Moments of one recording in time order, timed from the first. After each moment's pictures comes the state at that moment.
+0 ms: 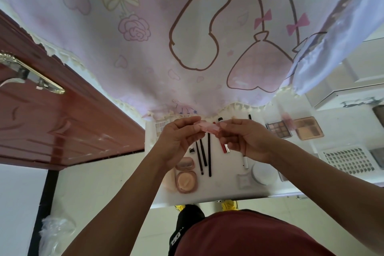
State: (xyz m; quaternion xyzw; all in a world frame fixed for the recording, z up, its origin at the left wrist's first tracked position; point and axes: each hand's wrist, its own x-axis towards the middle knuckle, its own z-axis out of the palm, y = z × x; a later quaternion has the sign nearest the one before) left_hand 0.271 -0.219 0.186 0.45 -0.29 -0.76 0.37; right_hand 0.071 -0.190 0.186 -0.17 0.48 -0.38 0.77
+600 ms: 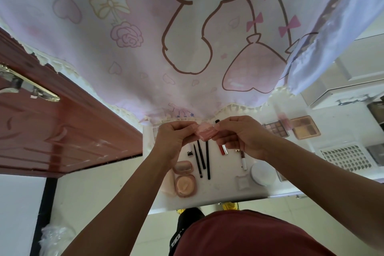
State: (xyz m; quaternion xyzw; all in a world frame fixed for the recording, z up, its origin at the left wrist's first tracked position) left_hand 0.260 -0.230 0.189 0.56 -0.34 -0.66 0.36; right_hand 0.073 -0.197 0.203 -0.24 0.57 -0.35 0.71
